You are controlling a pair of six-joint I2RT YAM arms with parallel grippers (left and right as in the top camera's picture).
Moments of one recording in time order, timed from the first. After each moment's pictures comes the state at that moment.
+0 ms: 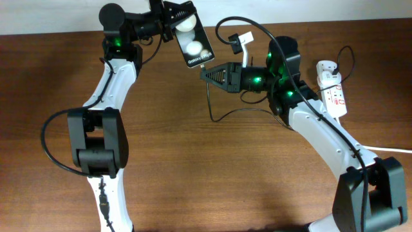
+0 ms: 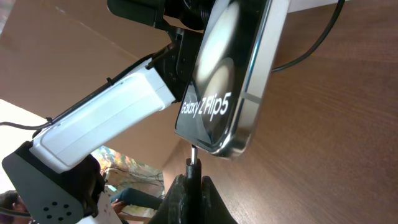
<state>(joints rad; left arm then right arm) -0.09 2.27 1.87 0.80 1.26 -1.78 0.28 1.68 1.22 0.21 -1.06 0.72</state>
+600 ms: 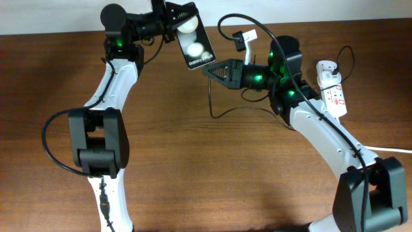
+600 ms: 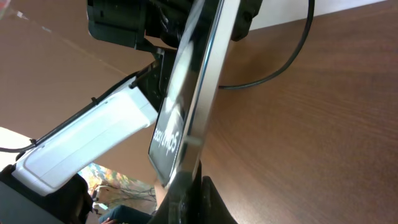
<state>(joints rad) -0.10 2.27 1.87 0.82 1.27 -1.79 0.27 1.68 1.22 0.21 -0.99 0.74</state>
